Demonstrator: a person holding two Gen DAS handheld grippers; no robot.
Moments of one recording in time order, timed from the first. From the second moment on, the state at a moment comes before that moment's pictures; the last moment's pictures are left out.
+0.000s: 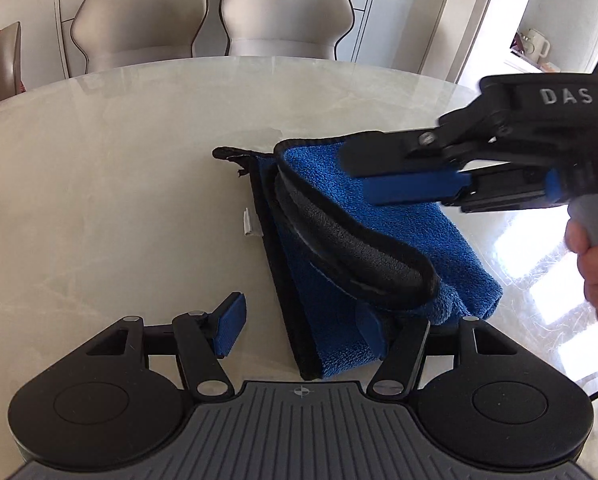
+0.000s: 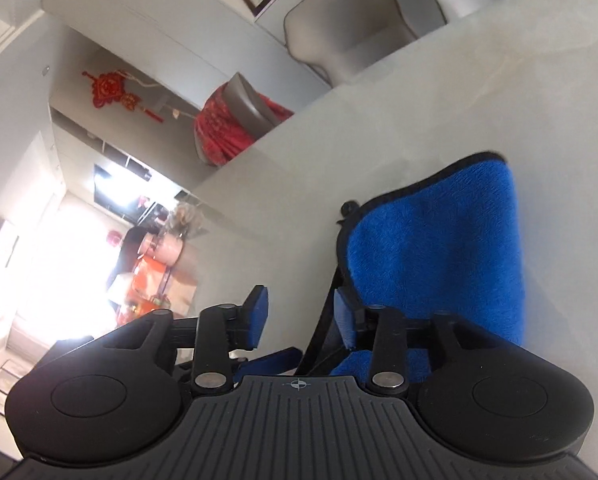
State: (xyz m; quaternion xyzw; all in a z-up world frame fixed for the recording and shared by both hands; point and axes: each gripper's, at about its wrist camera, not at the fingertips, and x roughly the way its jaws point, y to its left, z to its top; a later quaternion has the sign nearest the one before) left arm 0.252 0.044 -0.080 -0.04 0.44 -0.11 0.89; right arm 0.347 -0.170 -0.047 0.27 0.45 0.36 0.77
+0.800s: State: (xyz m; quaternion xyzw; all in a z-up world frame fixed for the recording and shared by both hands) left arm 0.263 0.080 -0.062 -0.13 0.44 -0.10 0.88; right arm 0.267 -0.143 -0.052 0.02 0.42 0.39 0.82
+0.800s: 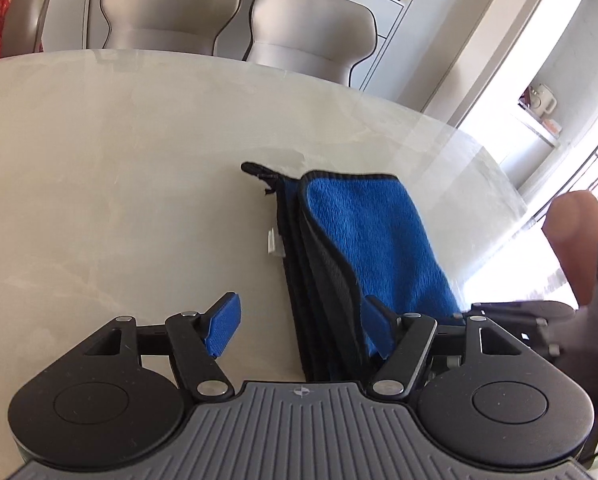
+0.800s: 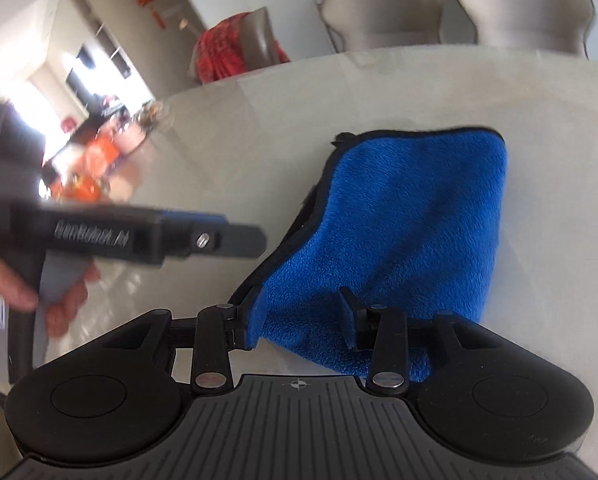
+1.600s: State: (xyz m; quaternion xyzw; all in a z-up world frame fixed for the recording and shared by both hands) left arm 0.340 0.061 -0.086 -0.13 0.45 -0.11 0.88; right arm 0.229 -0.198 -0.050 0.09 0.43 0.35 0.83
